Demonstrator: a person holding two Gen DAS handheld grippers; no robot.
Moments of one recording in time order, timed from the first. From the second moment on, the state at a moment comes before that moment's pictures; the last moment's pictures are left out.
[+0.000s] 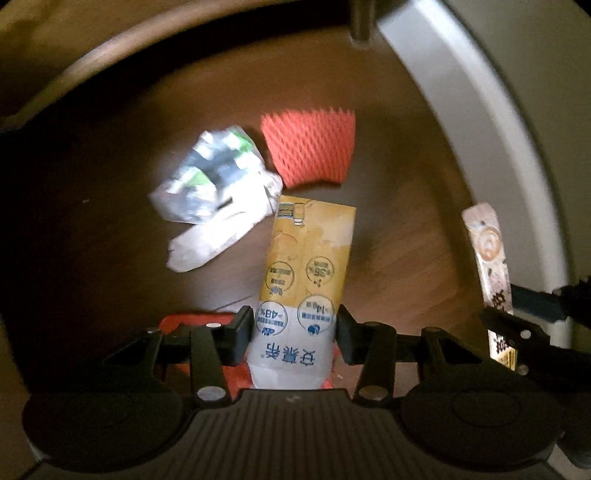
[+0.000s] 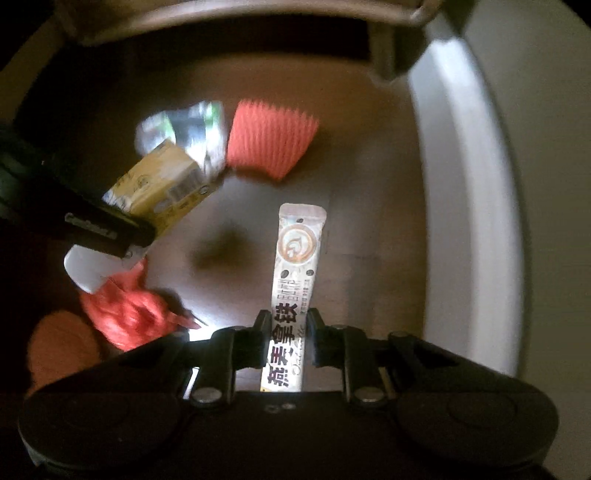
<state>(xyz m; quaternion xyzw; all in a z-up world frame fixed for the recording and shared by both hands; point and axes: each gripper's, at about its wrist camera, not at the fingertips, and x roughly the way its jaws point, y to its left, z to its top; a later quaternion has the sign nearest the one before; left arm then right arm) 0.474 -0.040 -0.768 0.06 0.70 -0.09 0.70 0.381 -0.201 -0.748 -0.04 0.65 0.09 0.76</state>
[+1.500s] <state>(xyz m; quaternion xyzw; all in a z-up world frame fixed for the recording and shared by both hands) 0.604 0.102 -0.084 -0.02 0.44 -0.06 0.89 0.581 -0.108 -0.094 -0.02 0.42 0.17 0.89</state>
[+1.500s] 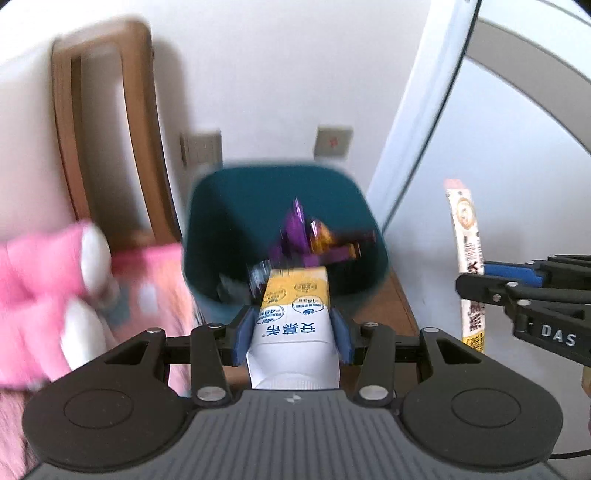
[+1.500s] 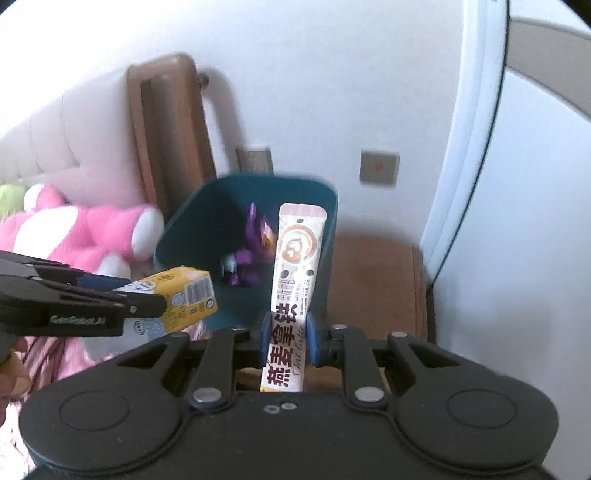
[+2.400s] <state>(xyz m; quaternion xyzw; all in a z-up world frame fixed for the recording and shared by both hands) 0.725 0.128 -0.163 0.01 0.50 -0.04 0.87 0.729 -0.020 -0.189 -0.07 0.51 0.14 0.85</state>
